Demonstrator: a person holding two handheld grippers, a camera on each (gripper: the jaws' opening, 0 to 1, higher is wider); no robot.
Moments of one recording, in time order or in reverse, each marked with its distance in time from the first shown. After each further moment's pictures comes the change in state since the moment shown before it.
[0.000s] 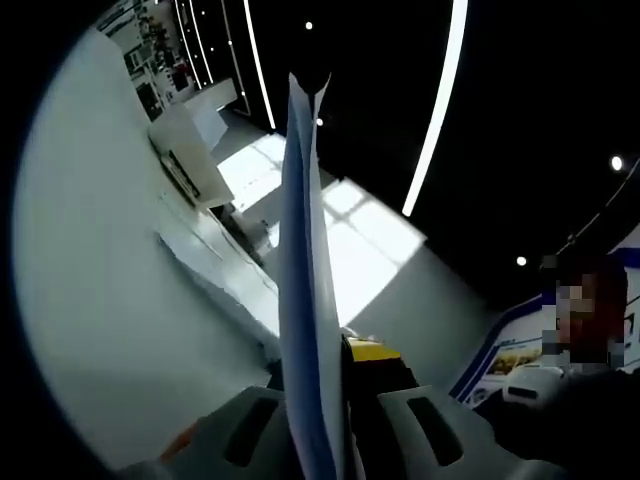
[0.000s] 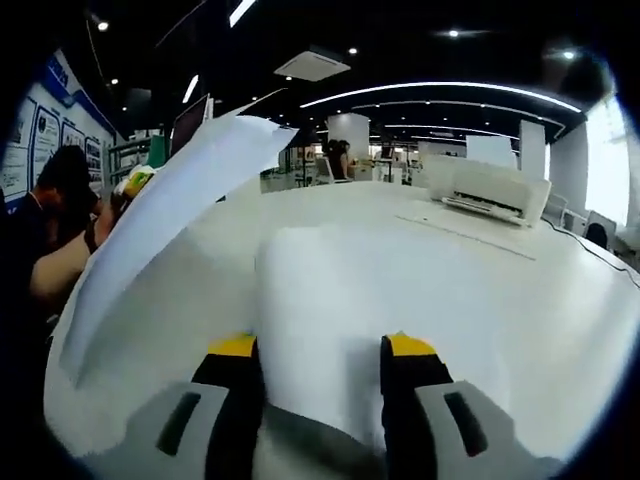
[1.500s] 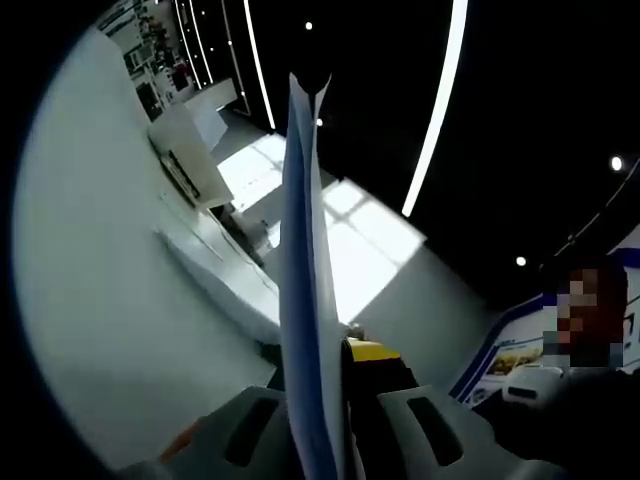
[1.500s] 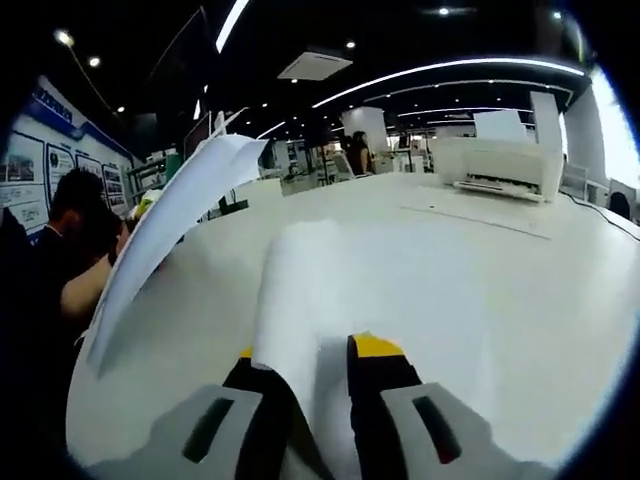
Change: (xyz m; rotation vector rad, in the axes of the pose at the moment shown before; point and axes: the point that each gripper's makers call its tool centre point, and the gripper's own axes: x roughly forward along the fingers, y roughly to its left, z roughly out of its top) left arm 0.001 -0.001 0.000 0.000 -0.001 -0.002; right arm -0.010 -0.017 0.002 0.085 0.011 0.150
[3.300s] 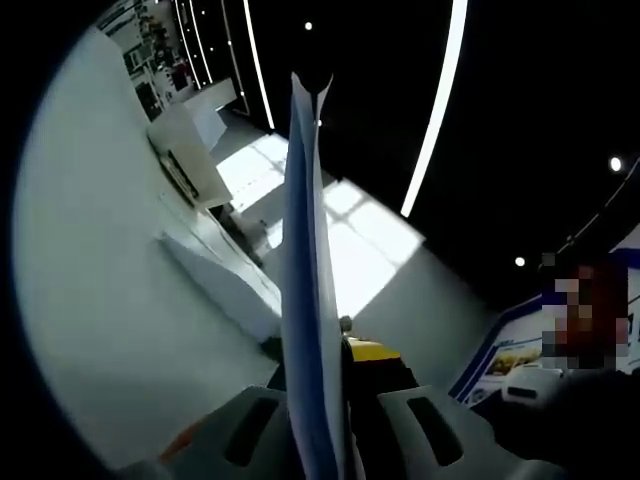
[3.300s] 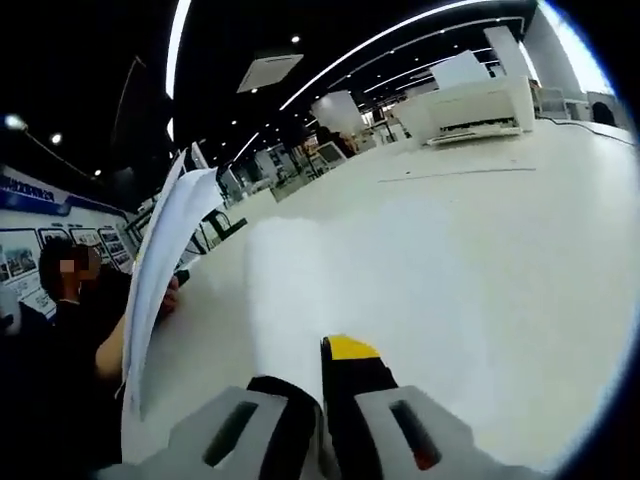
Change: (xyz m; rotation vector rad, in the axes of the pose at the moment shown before) left arm -0.001 0.000 0.001 -0.001 -0.001 -0.006; right arm -0.010 -0.010 -0.003 0.333 0.023 0.063
